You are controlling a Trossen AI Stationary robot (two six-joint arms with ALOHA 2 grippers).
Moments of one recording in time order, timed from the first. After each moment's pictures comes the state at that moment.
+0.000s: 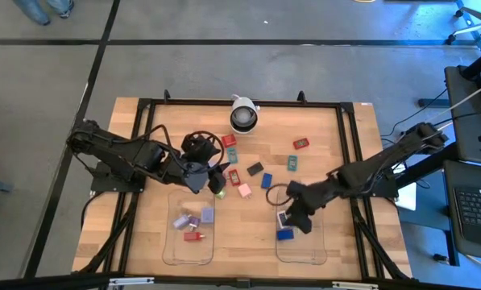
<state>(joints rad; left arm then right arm) -0.35 1.48 1.61 -0.96 -0.75 -0.79 0.49 1.26 0.91 -0.38 -0.05 1.01</state>
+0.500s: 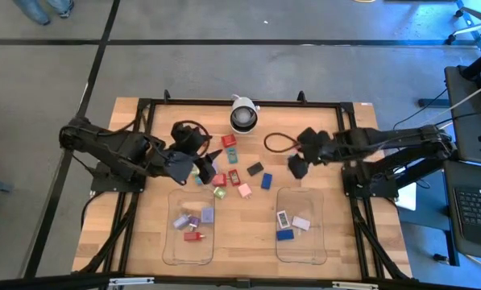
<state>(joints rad) -0.35 1.38 1.61 -0.96 -0.86 -0.65 0.13 1.19 1.16 -1.01 0.33 0.83</state>
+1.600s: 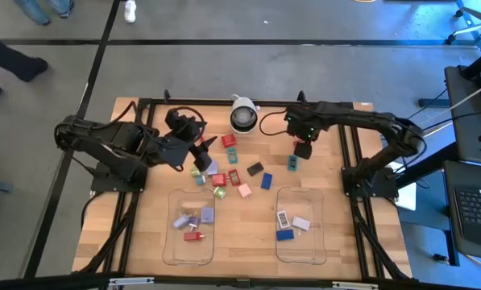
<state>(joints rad) -0.27 1.34 1.61 -0.97 -0.89 -0.49 -0.50 1.55 1.05 -1.04 0.08 -0.17</state>
